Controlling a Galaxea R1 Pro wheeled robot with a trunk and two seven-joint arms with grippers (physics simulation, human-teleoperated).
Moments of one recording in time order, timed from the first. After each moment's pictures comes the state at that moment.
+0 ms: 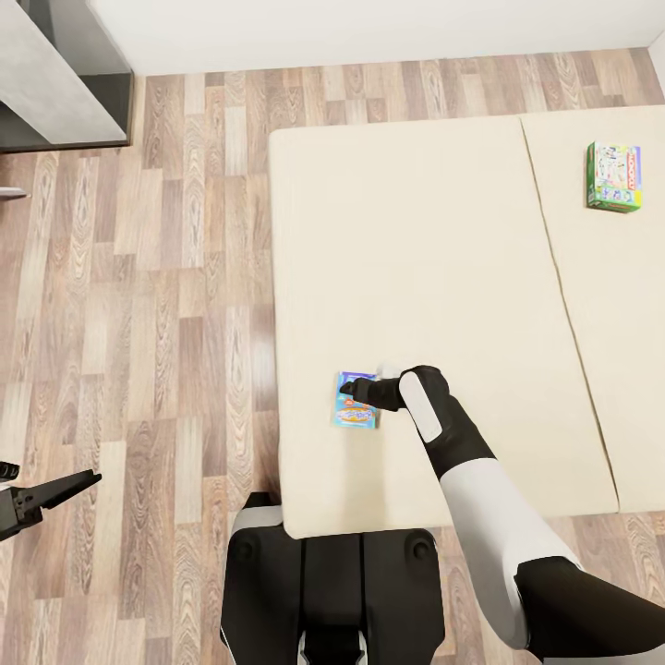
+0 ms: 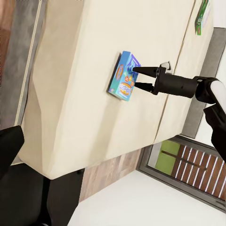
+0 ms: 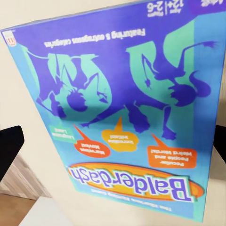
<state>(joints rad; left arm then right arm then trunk) -0.28 0.44 0.68 -1.35 0.17 1.00 -1.57 -0.98 0.17 0.06 -0.89 -0.50 0.91 -0.16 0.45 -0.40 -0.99</state>
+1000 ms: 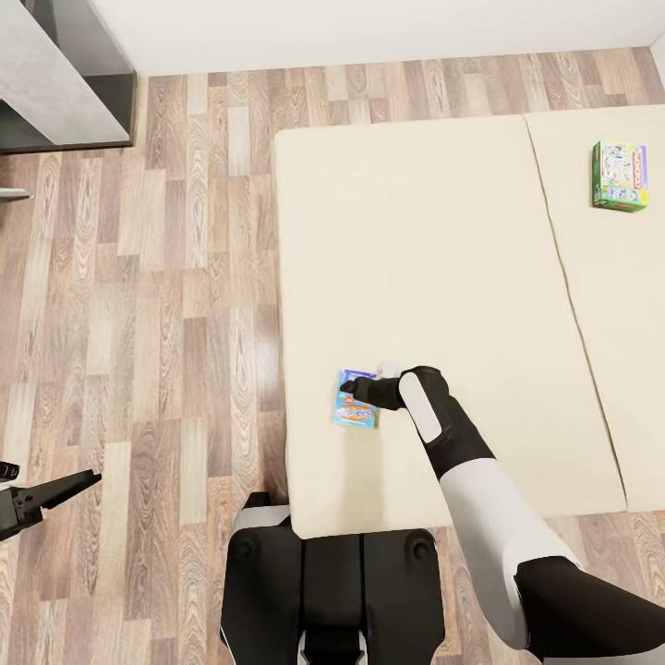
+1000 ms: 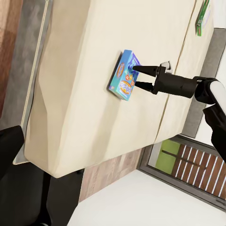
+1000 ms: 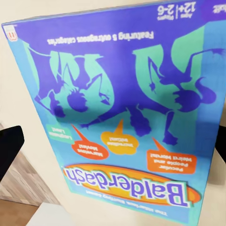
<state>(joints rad) -0.28 0.44 0.68 -1.35 0.17 1.00 -1.57 -0.98 0.17 0.06 -0.88 -0.50 0.88 -0.16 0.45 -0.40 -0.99</state>
